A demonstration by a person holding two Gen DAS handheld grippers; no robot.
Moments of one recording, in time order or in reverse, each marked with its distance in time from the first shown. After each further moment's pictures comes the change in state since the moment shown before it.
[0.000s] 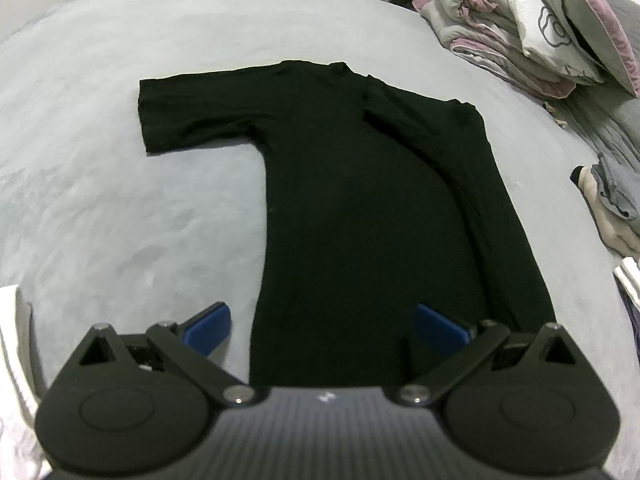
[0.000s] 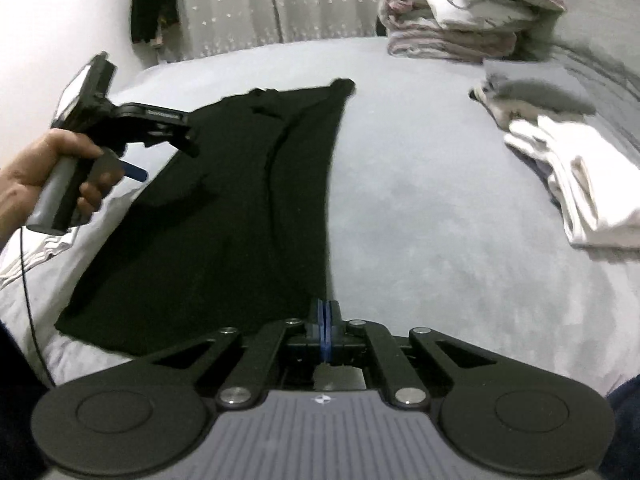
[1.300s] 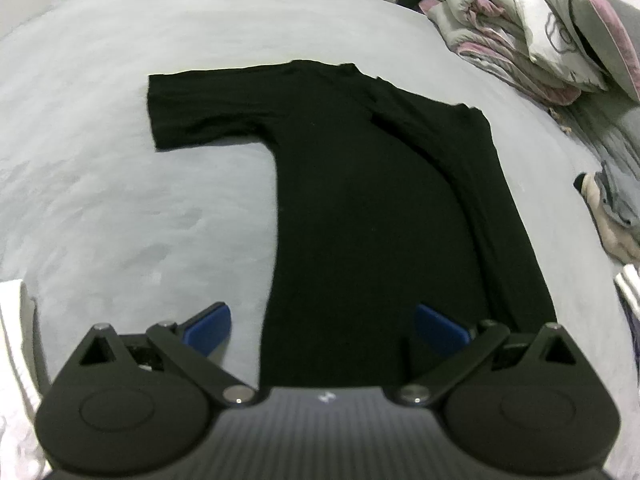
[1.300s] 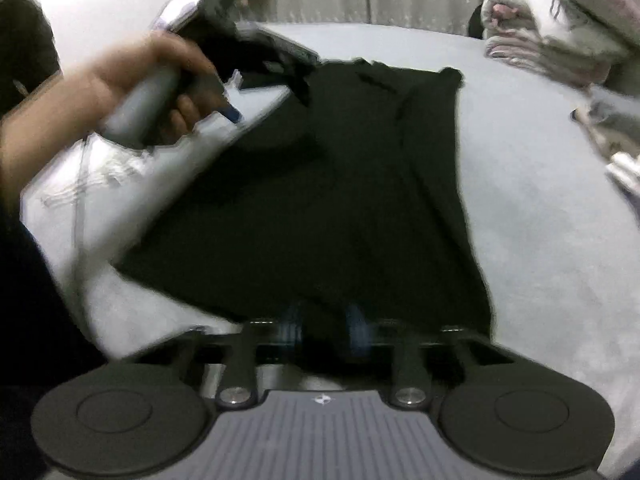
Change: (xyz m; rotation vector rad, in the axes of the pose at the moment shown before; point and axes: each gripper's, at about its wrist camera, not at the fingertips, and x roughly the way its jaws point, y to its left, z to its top) left arm -0.002 0.010 0.002 -0.044 -0.004 -0.005; right arm 0.016 0.072 -0.019 -0.237 0.037 0.120
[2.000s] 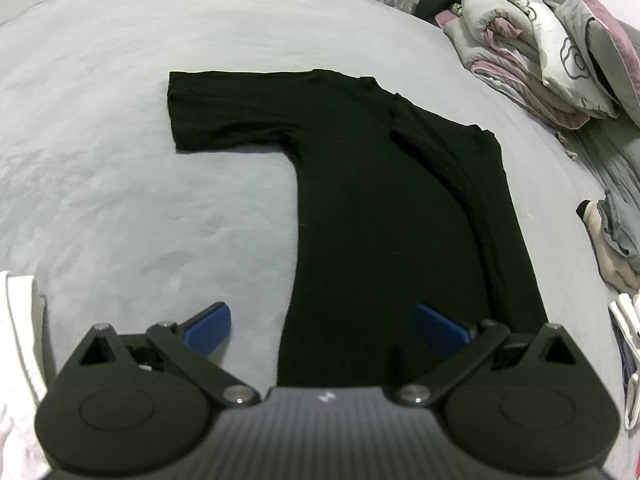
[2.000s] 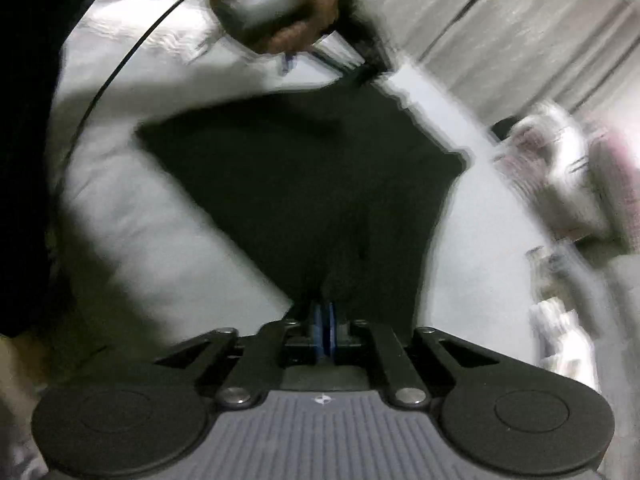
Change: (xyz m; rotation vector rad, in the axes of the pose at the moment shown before) left arm -0.004 0.014 0.007 -0.056 -0.010 -0.008; right arm -0.003 0.061 -0.028 -0.535 0.033 -0.241
